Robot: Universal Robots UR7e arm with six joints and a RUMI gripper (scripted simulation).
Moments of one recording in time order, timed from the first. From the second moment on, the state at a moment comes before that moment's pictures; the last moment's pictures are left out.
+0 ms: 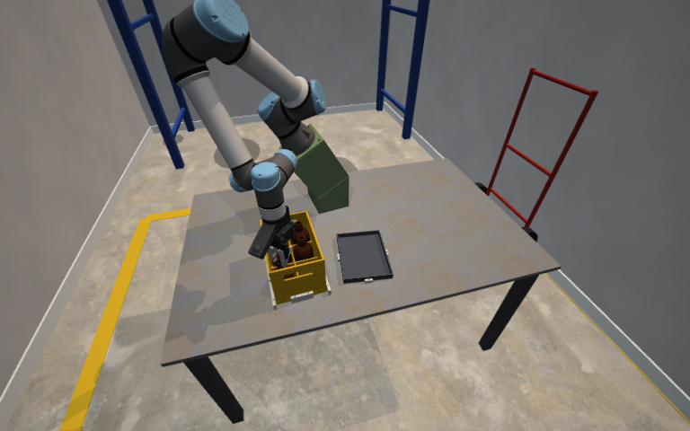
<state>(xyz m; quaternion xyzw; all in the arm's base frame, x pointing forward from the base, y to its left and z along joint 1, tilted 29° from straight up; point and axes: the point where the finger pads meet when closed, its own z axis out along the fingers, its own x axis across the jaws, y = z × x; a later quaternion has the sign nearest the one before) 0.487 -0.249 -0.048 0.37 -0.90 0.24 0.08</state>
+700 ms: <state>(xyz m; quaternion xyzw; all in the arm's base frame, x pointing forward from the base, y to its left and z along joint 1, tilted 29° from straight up) 0.487 -0.248 -0.046 0.37 -0.90 0.24 0.08</state>
